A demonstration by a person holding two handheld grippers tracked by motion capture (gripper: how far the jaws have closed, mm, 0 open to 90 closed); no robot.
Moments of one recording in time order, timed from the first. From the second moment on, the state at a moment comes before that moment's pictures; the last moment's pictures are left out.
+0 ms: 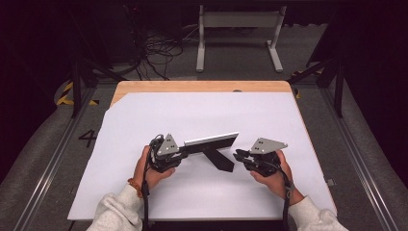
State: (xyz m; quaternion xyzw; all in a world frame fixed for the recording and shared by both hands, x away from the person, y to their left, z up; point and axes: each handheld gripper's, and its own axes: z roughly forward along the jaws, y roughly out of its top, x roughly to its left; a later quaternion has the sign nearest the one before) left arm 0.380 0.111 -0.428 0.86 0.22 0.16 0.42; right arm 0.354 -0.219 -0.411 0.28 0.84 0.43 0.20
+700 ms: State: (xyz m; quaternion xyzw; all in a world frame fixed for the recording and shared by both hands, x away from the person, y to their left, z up) left arm 0.379 0.112 -0.428 0.86 0.22 0.16 0.42; right arm 0.371 -0.217 -0.406 0.31 0.80 0.45 0.25
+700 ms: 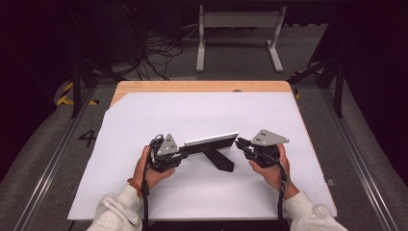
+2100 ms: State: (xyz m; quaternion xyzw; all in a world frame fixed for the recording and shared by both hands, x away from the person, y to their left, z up) left arm 0.366 0.116 -0.427 0.87 0.21 0.16 0.43; right arm 0.389 -0.202 -0.413 0.31 0.81 0.44 0.24
